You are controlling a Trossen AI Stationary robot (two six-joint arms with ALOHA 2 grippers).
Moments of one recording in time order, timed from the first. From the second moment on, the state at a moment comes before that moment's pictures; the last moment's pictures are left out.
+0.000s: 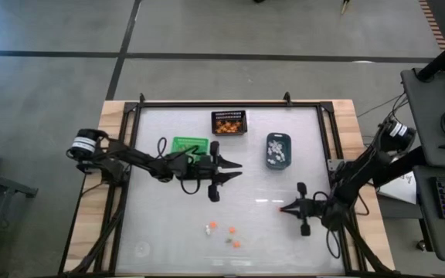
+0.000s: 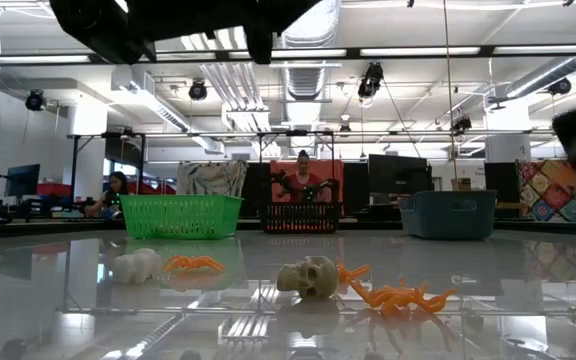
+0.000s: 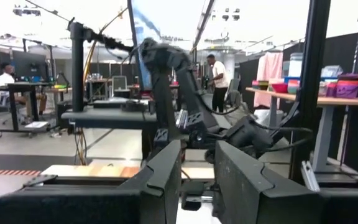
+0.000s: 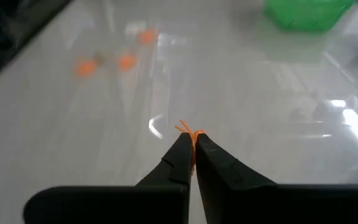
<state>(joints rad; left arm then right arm) -0.13 1.66 0.81 1.08 -0.12 -0.01 0.94 1.36 0.23 0.45 0.82 0.53</state>
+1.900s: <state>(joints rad) -0.21 1.11 0.77 -0.14 -0.12 -0.16 -0.39 1.89 1.17 0.10 0.20 0.14</state>
